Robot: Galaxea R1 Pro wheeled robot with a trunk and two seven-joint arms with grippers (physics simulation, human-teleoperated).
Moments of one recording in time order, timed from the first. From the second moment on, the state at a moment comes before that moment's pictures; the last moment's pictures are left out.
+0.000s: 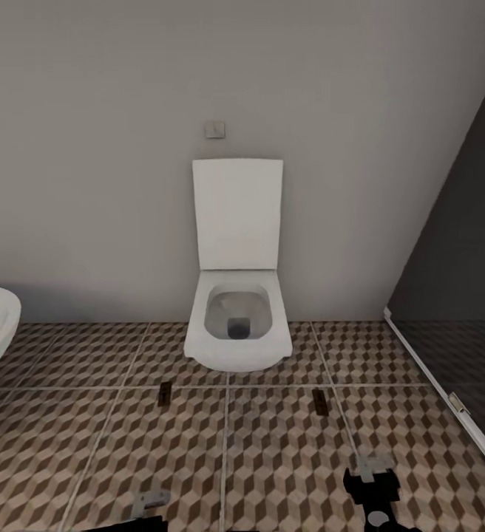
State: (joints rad) left arm -0.61 0.06 -2.14 -0.27 2.26 -0.06 0.31; right arm -0.55 -0.06 1.07 -0.04 -0.79 -0.33 -0.43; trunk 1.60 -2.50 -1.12
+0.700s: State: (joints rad) left arm -0.58 0.07 -2.14 -0.32 2.27 -0.06 0.31; right arm -0.40 -0.06 1.07 -0.04 -0.80 -0.33 -0.42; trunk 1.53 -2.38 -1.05
